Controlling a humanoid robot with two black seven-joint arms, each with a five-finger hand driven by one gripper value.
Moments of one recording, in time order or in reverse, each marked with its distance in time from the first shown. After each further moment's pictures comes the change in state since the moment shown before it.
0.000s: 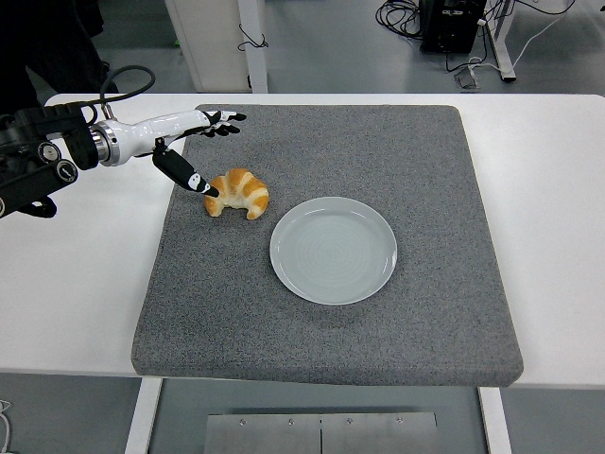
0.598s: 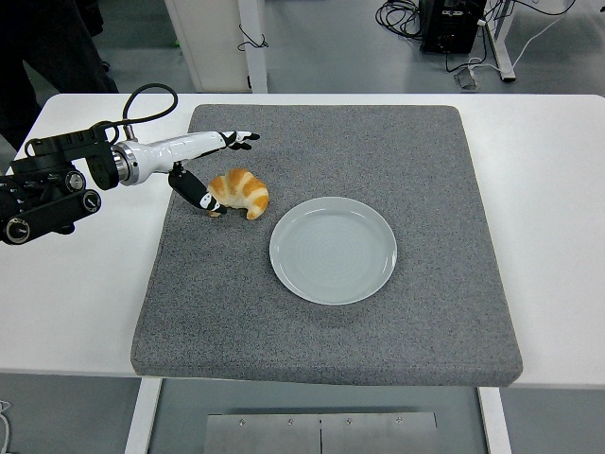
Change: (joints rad) left arm 0.012 -0.038 0.095 -0.034 0.094 0.186 -0.003; right arm 0.000 0.000 0.000 0.000 0.000 -0.001 0.000
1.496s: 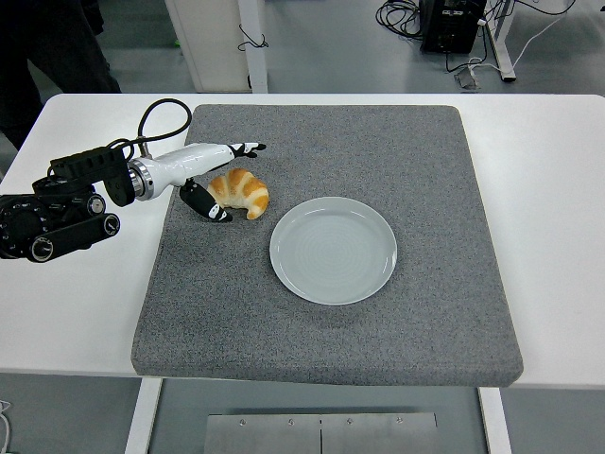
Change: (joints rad) left arm 0.021 -0.055 0.065 0.019 0.024 0.127 0.026; right arm 0.000 0.000 0.000 0.000 0.000 0.001 0.000
